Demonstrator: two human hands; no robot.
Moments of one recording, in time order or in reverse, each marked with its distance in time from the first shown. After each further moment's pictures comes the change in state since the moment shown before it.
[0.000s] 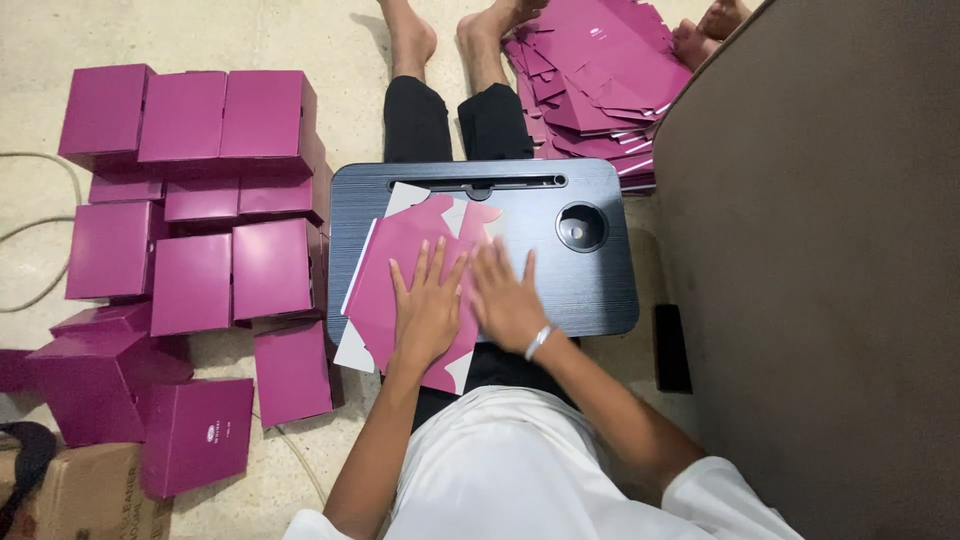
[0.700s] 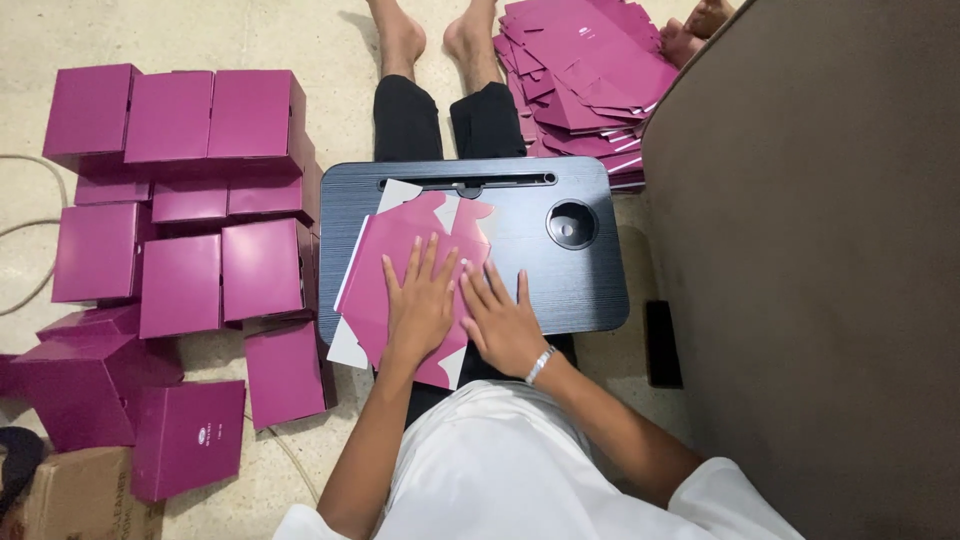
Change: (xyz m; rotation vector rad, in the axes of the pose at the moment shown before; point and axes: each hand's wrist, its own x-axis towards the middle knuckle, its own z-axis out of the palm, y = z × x) left_hand 0.004 -0.001 0.004 0.022 0.061 0.015; right_hand -0.039 -0.013 -0.009 0.063 -0.028 -0.054
